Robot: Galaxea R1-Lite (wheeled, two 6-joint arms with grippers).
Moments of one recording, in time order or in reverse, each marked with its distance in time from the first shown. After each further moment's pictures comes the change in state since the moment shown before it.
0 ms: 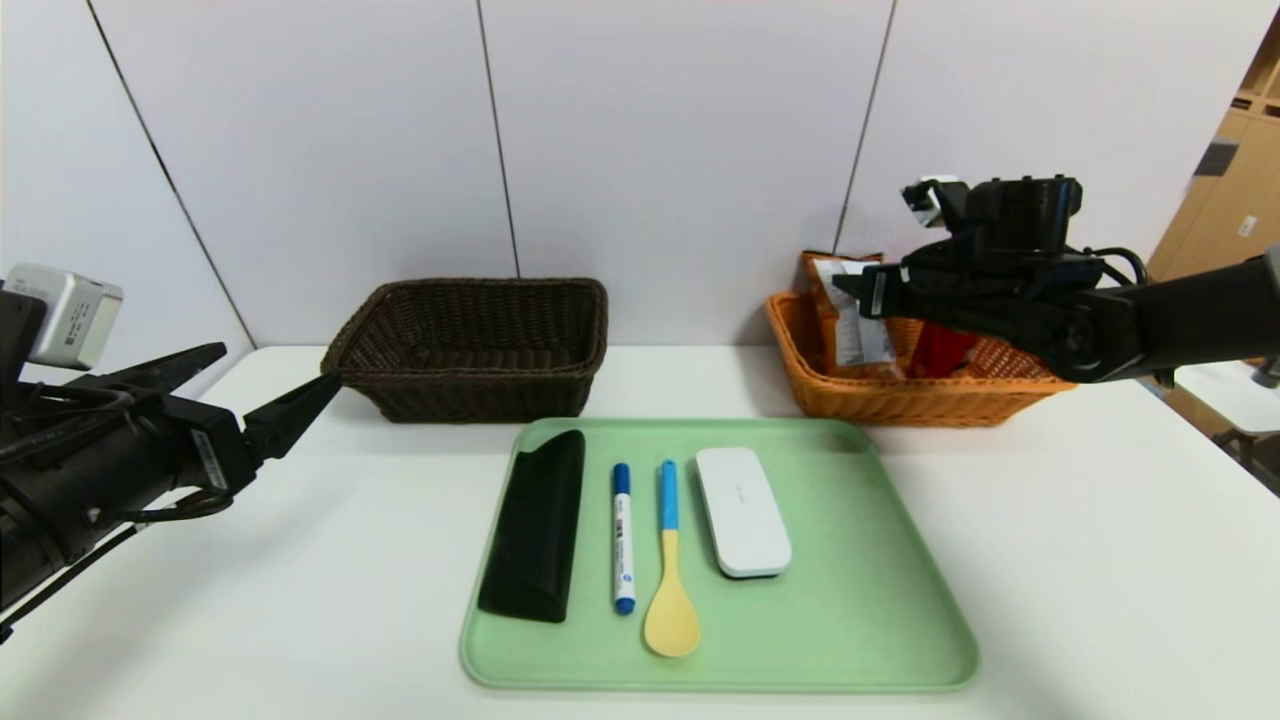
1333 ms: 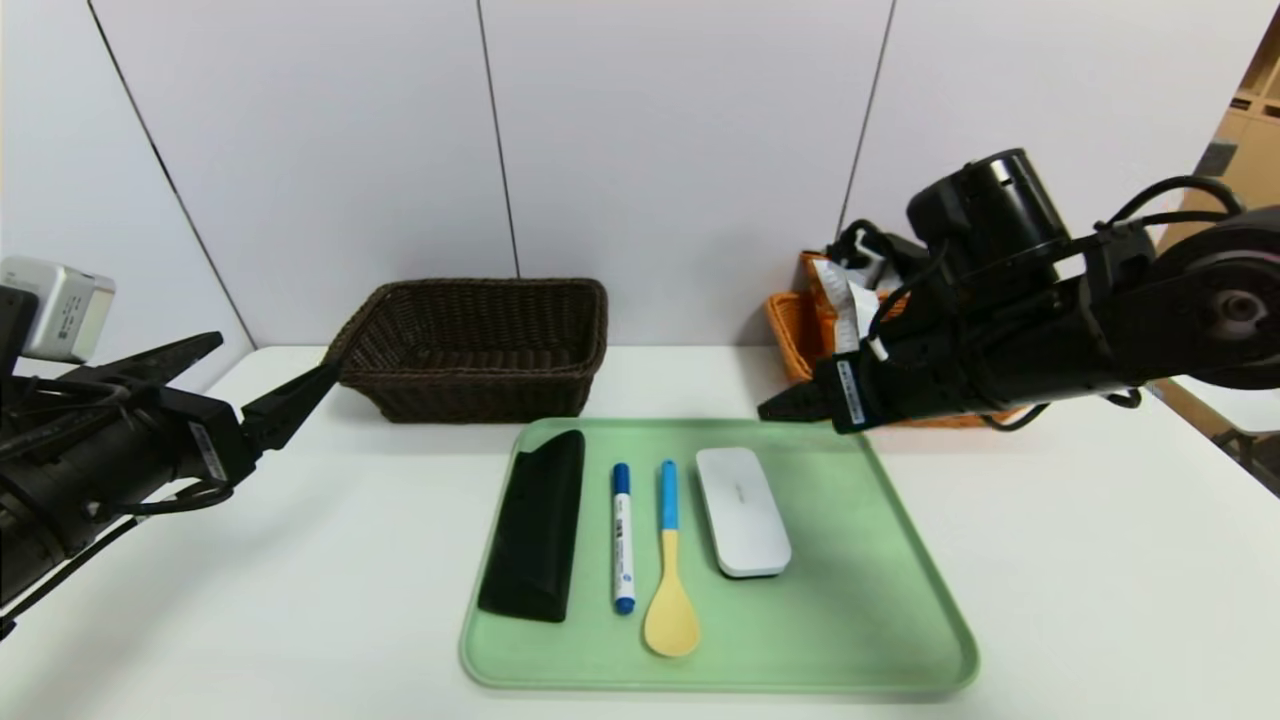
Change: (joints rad) left arm 0.000 0.007 0.004 -0.047 0.000 0.004; right arm 0.352 -0.311 0.050 0.762 -0.063 0.121
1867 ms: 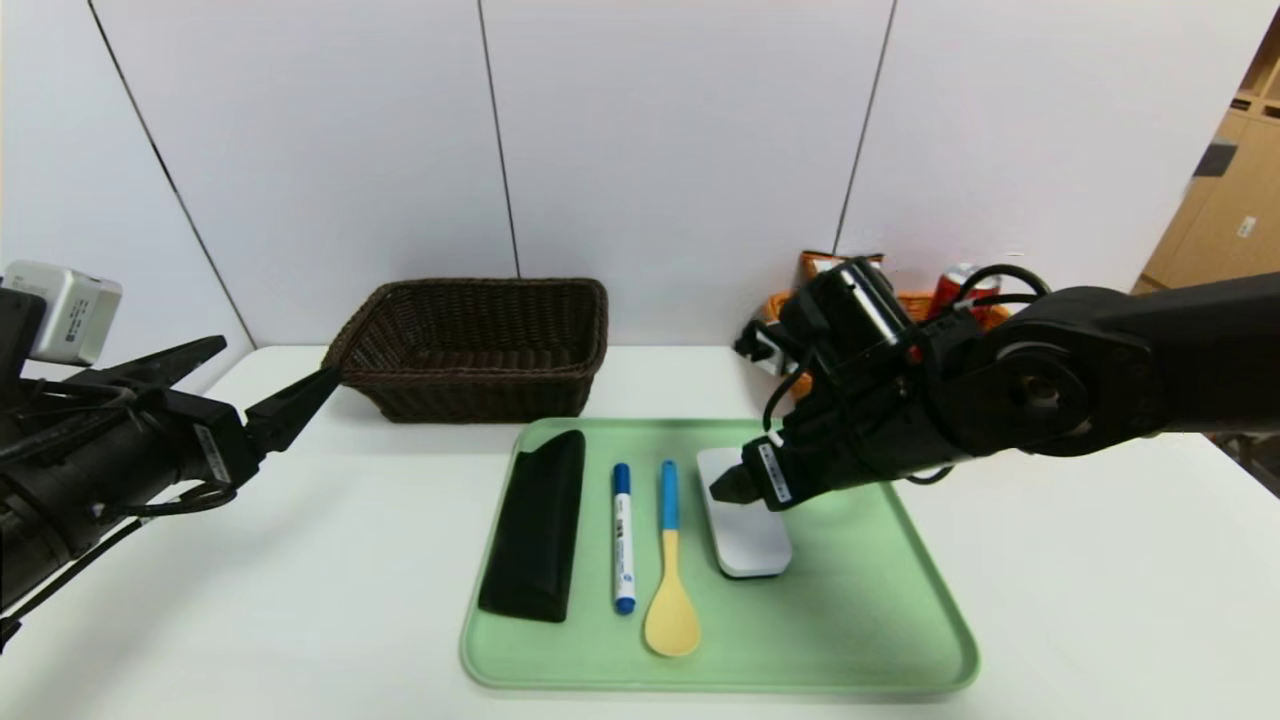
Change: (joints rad) left arm 0.000 0.009 0.004 -0.005 0.000 -0.003; right arm 0.116 0.147 0.022 -0.008 -0.105 0.000
